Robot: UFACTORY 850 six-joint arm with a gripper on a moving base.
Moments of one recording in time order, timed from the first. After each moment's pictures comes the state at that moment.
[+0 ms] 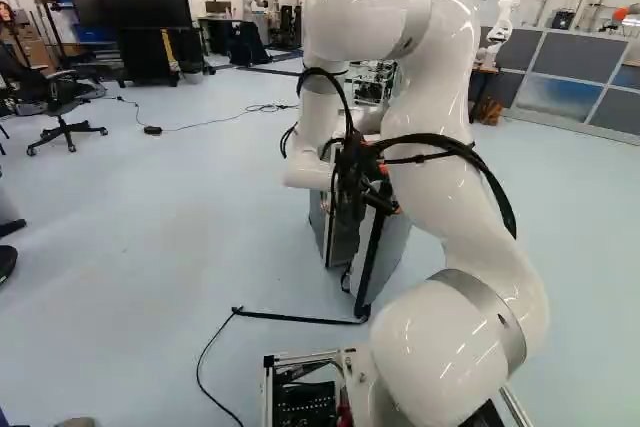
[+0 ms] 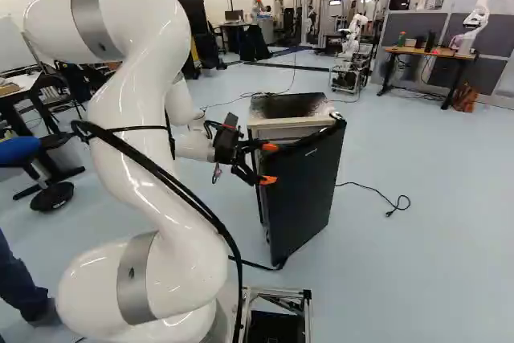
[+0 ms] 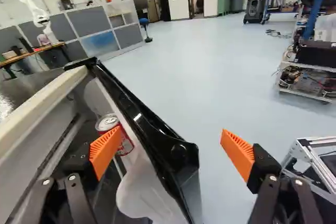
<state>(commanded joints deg) 17.8 -34.5 -45.3 107.7 75.6 0.0</state>
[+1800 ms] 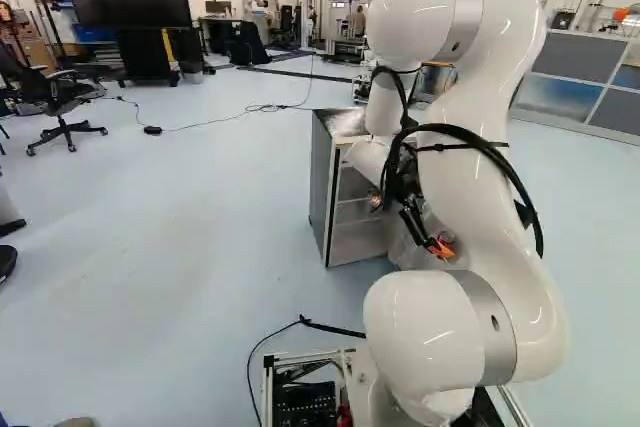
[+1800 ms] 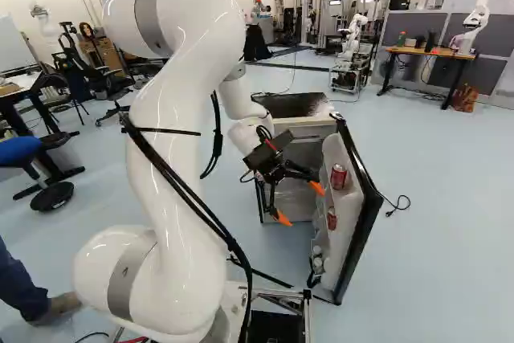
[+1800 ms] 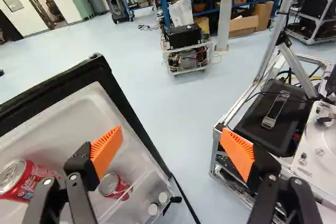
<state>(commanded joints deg) -5.4 -35.3 -48.3 127.4 73.6 0.0</state>
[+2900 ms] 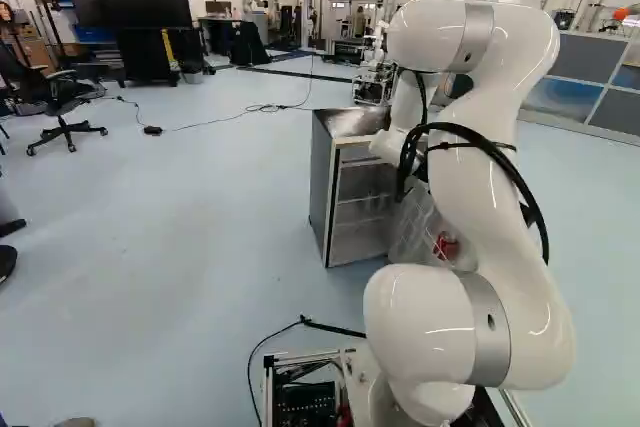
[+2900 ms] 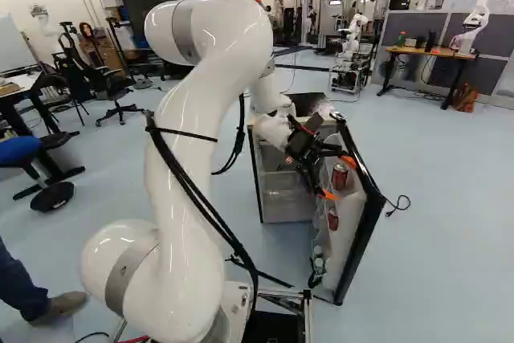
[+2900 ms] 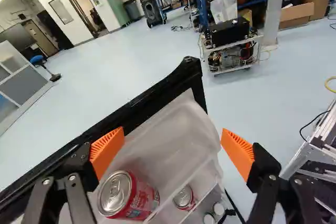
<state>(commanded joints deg) -16.2 -40.3 -60.9 109.2 74.2 0.0</state>
